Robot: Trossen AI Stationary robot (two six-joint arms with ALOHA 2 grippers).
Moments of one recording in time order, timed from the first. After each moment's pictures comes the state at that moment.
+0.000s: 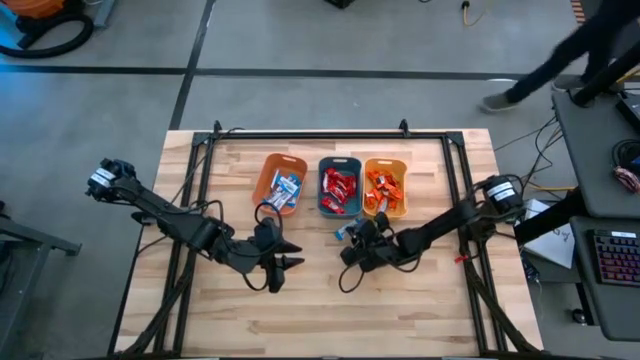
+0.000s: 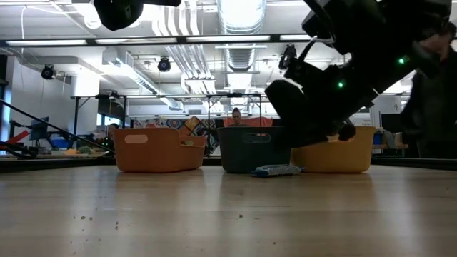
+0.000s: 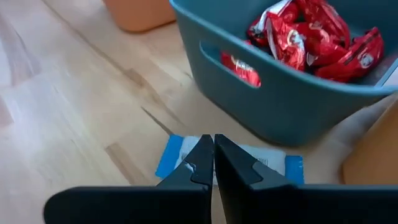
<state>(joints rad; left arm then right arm) -0.50 1.33 0.99 -0.21 -0.49 -0.71 0.32 1.82 0.80 0.13 0.79 0.81</state>
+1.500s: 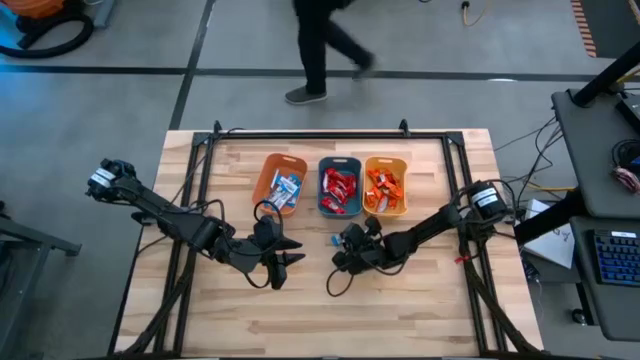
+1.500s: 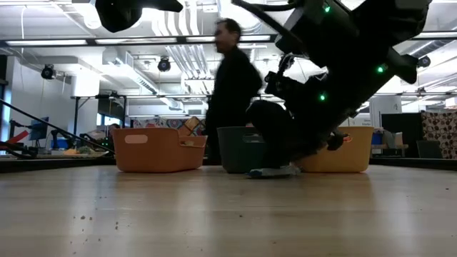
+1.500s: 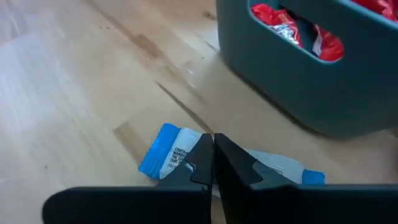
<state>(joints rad) -0.49 1.33 0.99 -0.22 -0.54 -0.72 0.30 1.94 0.94 0.01 0.71 0.82</state>
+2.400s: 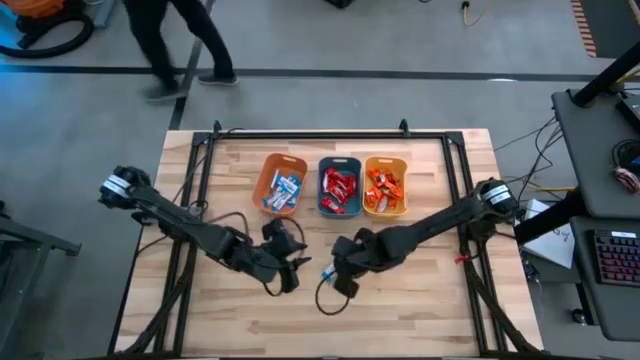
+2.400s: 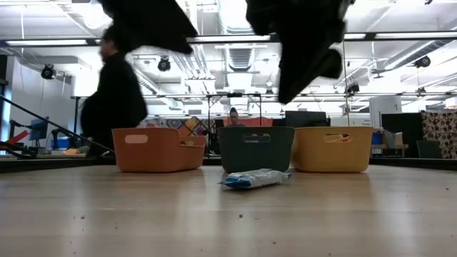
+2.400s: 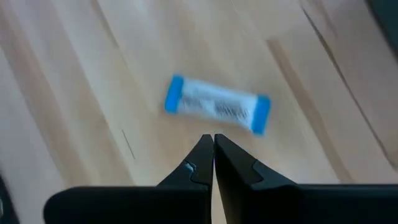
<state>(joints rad) -0.48 1.48 0.99 -0.20 -0.59 -0.61 0.35 1.86 1.42 -0.71 0.14 0.80</state>
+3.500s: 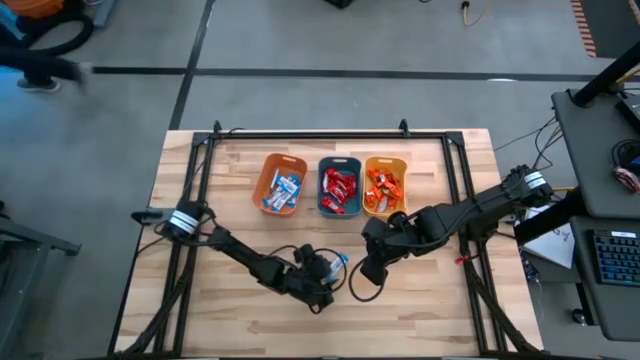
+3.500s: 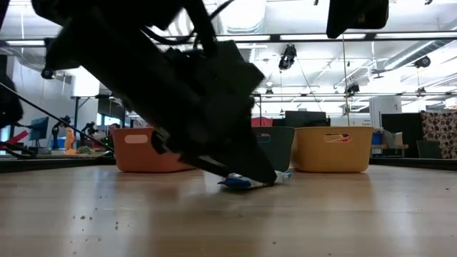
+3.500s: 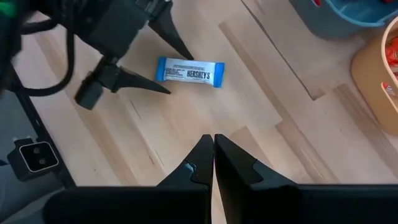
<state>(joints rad) -0.45 2.08 1.14 0.13 -0.59 -0.69 0.37 1.57 1.41 -1.00 0.13 0.94</state>
